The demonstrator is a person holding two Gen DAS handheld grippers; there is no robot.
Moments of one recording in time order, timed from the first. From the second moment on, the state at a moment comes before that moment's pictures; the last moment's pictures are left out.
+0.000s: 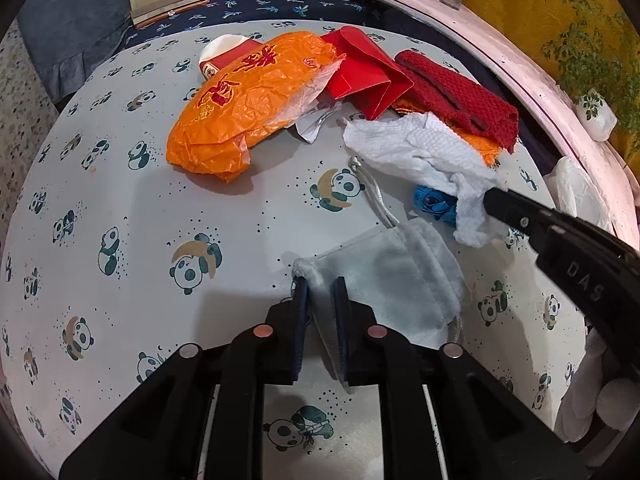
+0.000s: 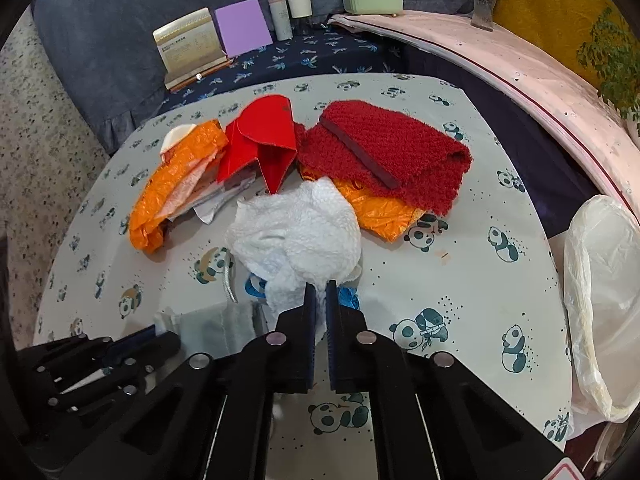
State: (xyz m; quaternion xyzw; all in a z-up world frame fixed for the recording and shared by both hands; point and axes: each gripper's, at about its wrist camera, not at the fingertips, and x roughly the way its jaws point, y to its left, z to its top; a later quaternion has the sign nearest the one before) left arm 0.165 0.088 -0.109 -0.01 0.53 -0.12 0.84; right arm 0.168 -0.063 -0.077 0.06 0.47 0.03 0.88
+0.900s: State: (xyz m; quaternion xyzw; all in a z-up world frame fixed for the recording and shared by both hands) left arm 0.168 0.034 -0.117 0.01 0.55 -0.10 0.83; right arm 0.138 -0.123 0.020 0.11 0.36 0.00 0.93
